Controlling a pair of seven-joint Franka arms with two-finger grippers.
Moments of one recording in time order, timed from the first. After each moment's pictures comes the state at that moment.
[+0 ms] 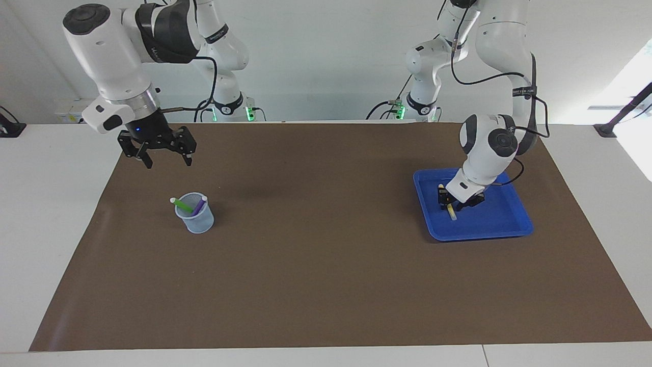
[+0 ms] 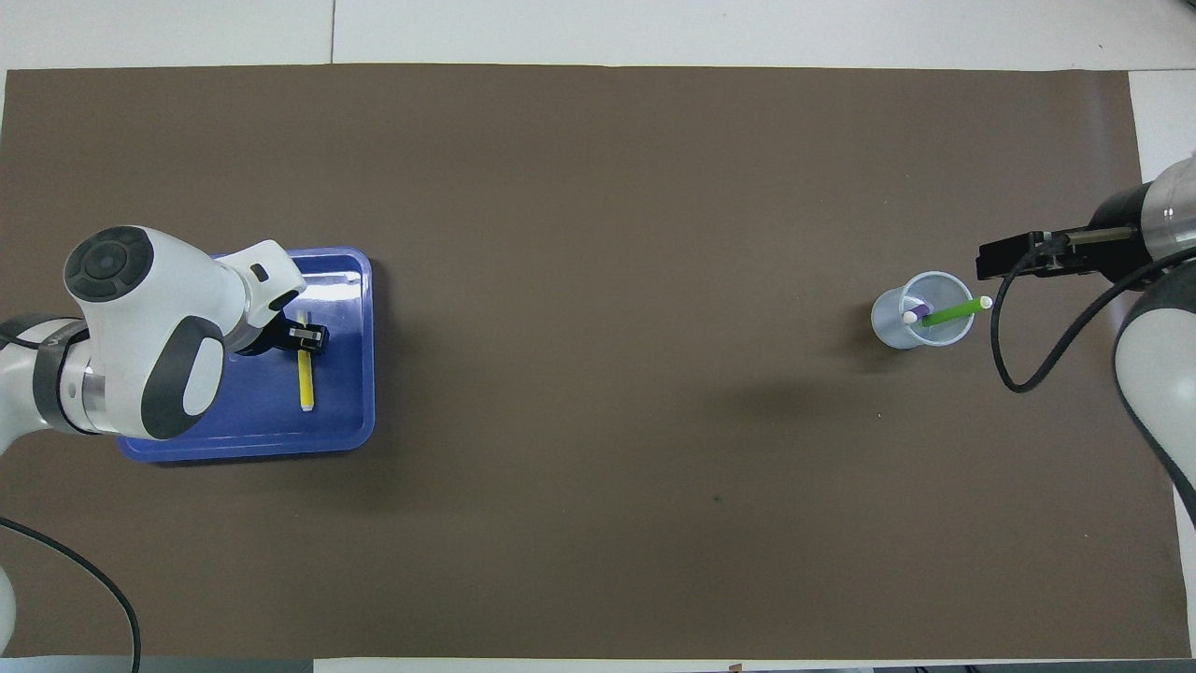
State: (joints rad) left arm 0.35 0.22 -0.48 -2.16 0.13 2.29 0.00; right arm -0.24 -0.03 0.24 -1.75 0.02 1.79 -0.02
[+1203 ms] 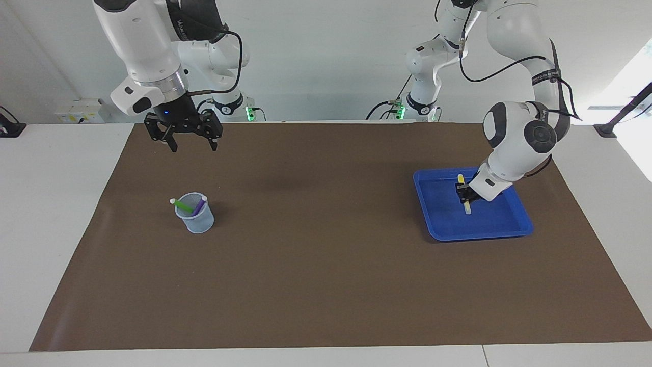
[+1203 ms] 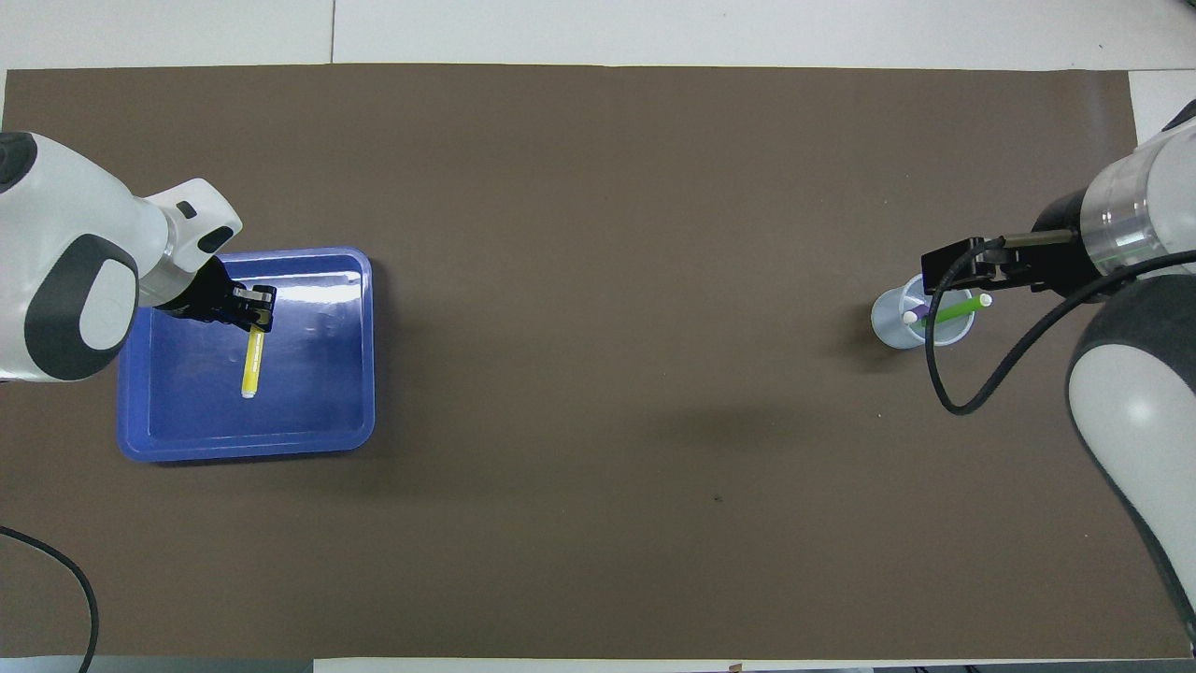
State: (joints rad) left arm 0.37 0.22 -0.48 -1.89 0.03 1.91 -0.03; right arm -0.05 -0.02 0.17 -1.66 0.02 1.66 0.11
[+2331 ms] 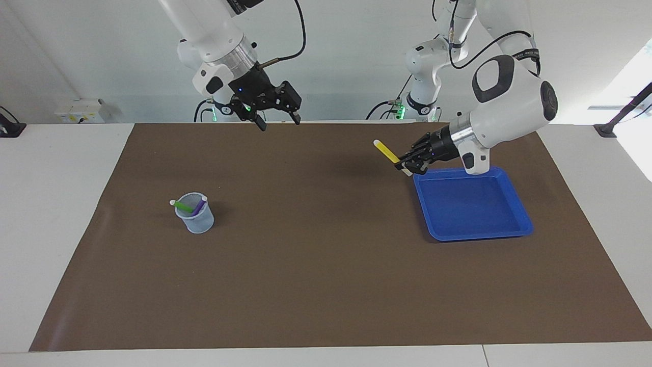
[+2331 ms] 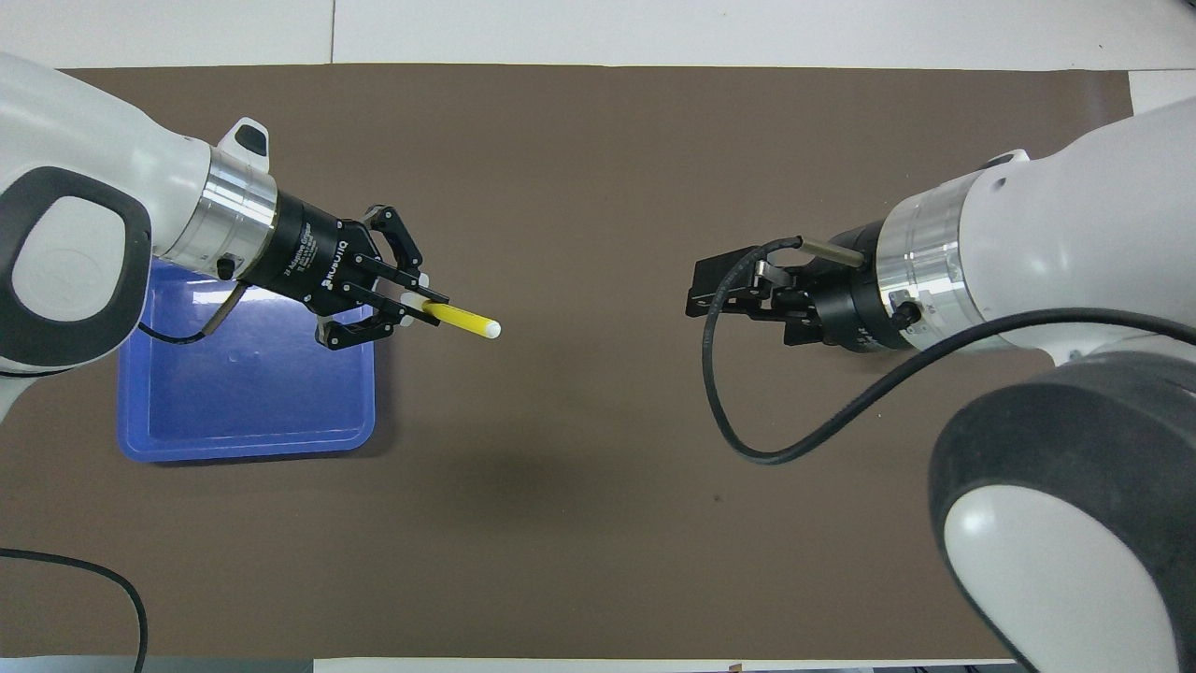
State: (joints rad) left arm 0.33 0.18 -0.65 -1.70 -0.61 1.74 -1.31; right arm 0.01 -0.03 0.32 -1.65 0.42 1.77 0.50
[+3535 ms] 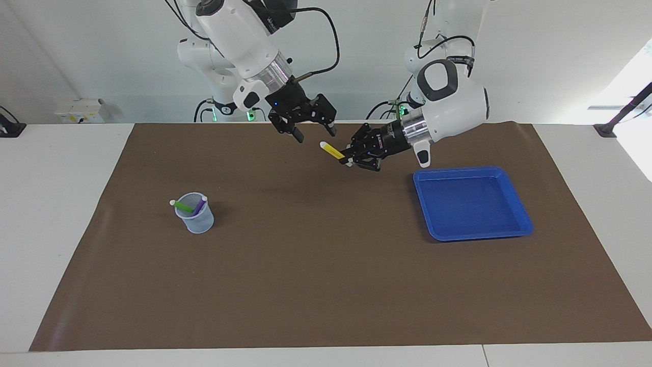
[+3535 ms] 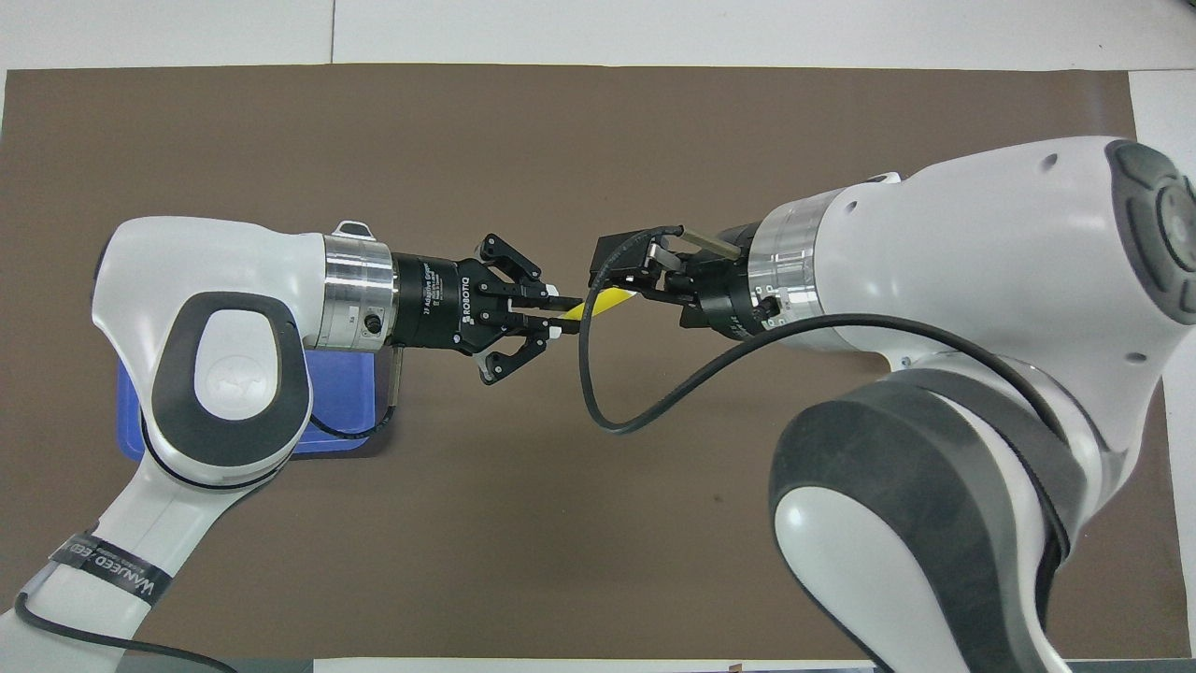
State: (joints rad) left arm 0.19 0.06 -0.67 -1.98 -1.15 2.14 -1.50; right arm 0.02 0.03 0.43 -1.71 0.46 2.05 0.61
